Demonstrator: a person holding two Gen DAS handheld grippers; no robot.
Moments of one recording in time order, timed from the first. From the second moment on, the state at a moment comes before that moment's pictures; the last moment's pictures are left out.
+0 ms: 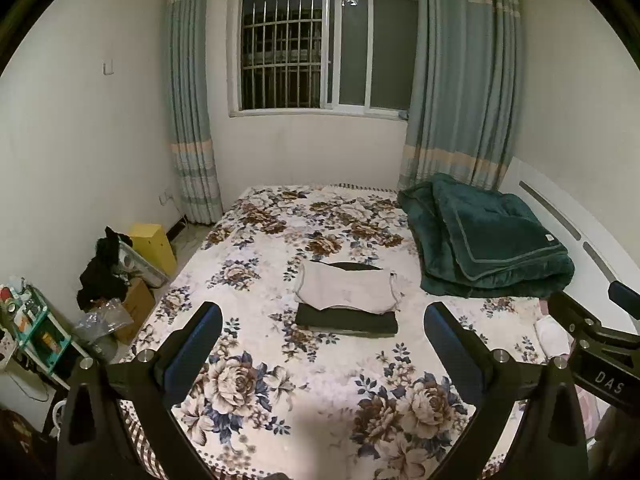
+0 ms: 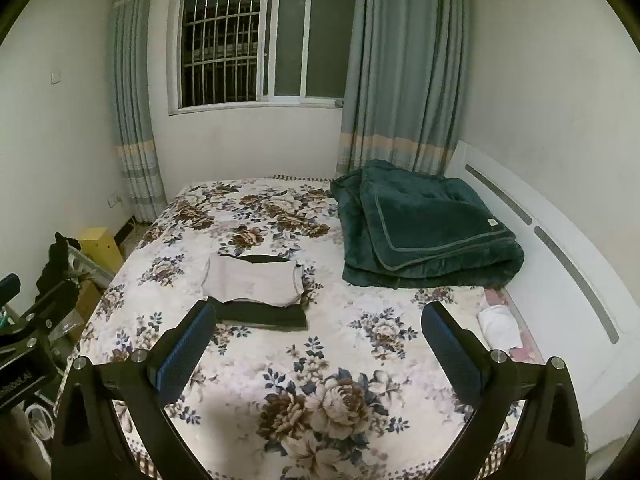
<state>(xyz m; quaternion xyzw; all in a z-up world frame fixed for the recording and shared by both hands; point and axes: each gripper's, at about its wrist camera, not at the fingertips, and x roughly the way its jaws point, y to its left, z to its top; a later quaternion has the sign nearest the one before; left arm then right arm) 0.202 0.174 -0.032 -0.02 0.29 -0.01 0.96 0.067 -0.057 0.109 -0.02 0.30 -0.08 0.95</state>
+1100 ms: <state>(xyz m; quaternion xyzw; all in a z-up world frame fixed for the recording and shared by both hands) 0.183 0.171 -0.007 -0.02 0.26 -0.01 0.96 0.064 -0.056 0.138 -0.02 0.30 -0.05 0.95</state>
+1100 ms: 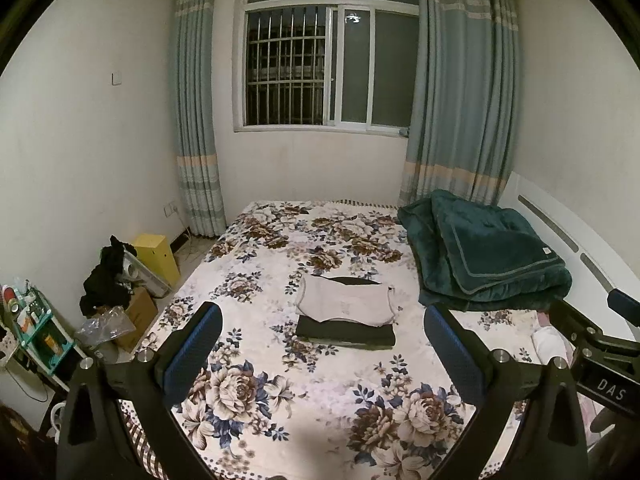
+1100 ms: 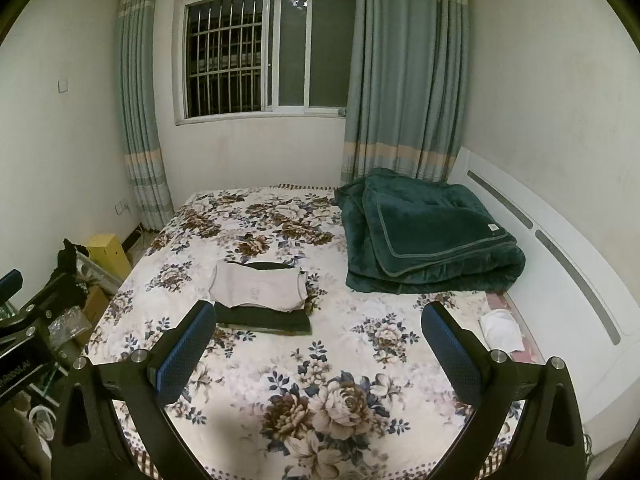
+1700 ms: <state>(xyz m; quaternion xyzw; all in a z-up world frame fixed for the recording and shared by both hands) 0.170 0.164 0.000 -0.02 0.25 0.00 0.97 0.058 -0.055 0.144 -0.02 0.29 -0.06 0.96</state>
